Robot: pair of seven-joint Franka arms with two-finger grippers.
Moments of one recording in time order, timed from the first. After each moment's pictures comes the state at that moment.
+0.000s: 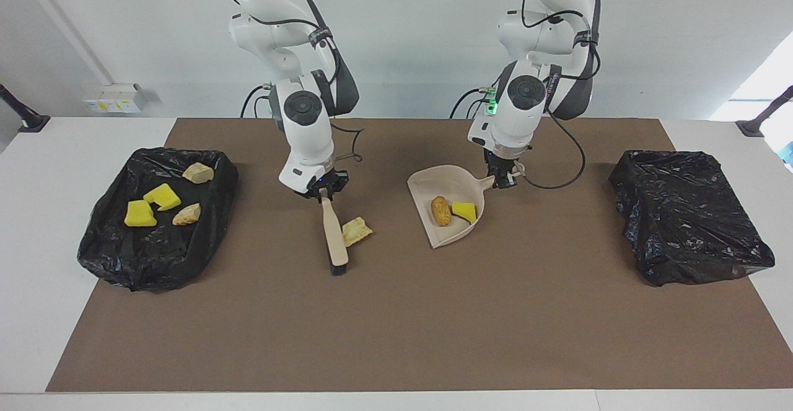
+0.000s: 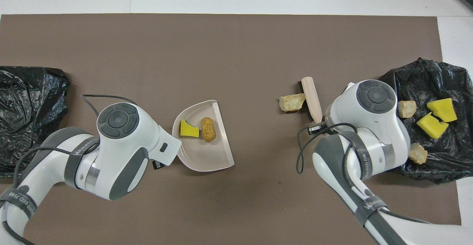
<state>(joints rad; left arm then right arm) -0.36 0.02 -0.09 -2.20 0.01 2.09 0.87 0.20 0.16 0.19 -2.10 0.02 2.17 0.10</state>
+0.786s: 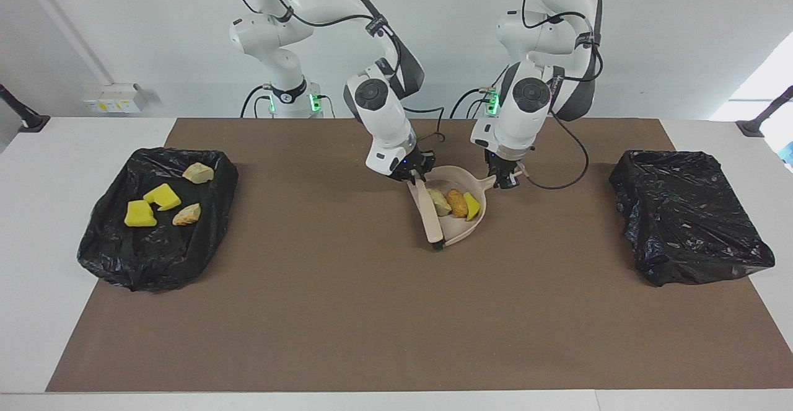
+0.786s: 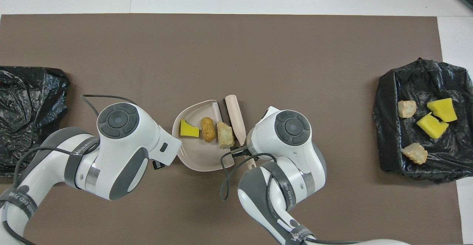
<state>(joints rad) -0.35 0.02 -0.09 -2.21 -0.03 2.09 0.85 0.47 0.25 0.19 -2.04 0.40 2.39 0.22</state>
